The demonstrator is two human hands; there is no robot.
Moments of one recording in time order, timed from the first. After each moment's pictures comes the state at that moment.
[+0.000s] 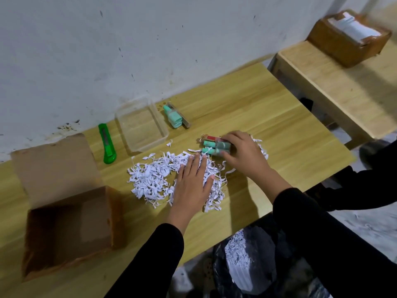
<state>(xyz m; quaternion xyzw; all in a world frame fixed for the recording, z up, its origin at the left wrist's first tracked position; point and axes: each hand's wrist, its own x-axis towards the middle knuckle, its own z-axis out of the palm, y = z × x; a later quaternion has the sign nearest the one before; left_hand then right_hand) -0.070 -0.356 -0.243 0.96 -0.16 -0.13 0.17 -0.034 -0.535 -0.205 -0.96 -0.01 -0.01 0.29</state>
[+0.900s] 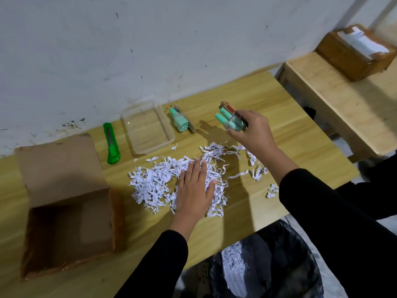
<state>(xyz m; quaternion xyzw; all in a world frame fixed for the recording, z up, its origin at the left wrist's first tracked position) -0.070 -0.357 -0.243 0.97 -0.12 -0.11 0.18 0.023 -0.539 -0.167 -0.94 0.05 -0.06 0.33</state>
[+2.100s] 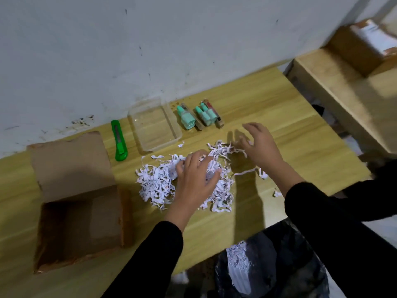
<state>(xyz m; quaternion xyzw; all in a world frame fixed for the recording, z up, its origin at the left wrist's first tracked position) -0.051 -0.344 -0.210 0.96 -0.15 0.00 0.24 -0.001 -0.542 -0.195 -0.95 0.06 0.01 0.31</state>
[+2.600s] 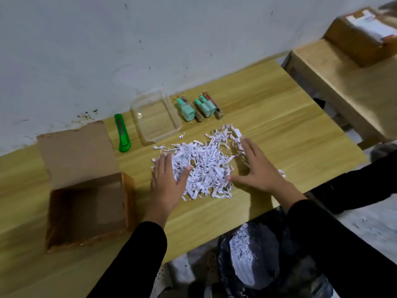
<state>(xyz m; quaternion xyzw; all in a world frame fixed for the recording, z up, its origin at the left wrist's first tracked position) -0.074 -0.280 -0.250 0.96 0.04 -0.06 0.27 -0.079 -0.540 -0.224 -0.94 -0.01 0.14 0.32</state>
